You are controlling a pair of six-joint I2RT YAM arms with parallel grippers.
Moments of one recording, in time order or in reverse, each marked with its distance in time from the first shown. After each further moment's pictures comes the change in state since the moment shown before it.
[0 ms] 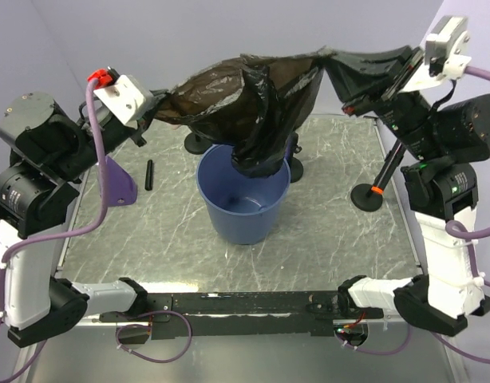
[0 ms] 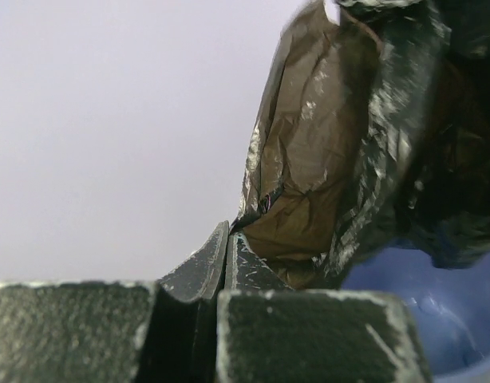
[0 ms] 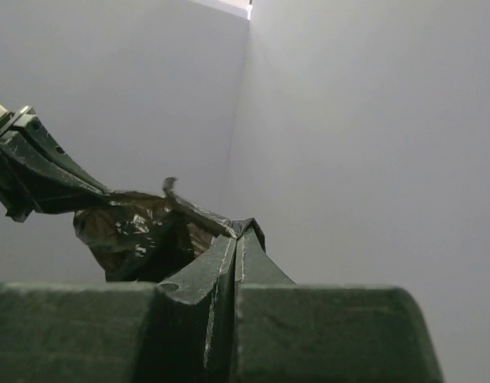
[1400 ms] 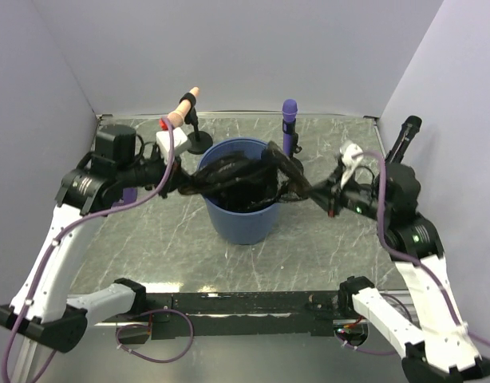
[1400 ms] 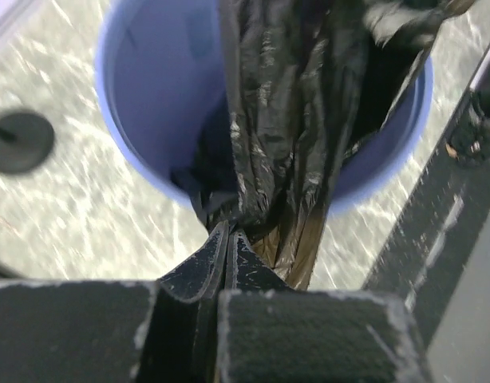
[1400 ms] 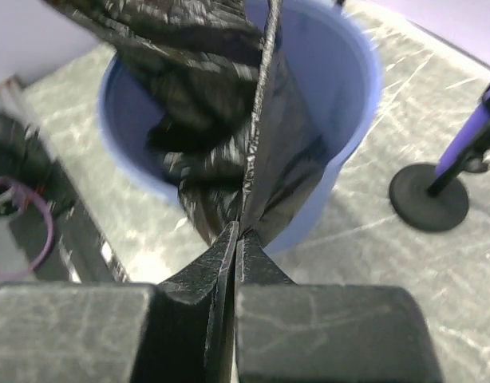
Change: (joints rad) left arm 0.203 -0.114 -0.652 -0.139 0.378 -0.154; right arm -0.196 -0.462 -0.930 -0.410 -0.184 -0.097
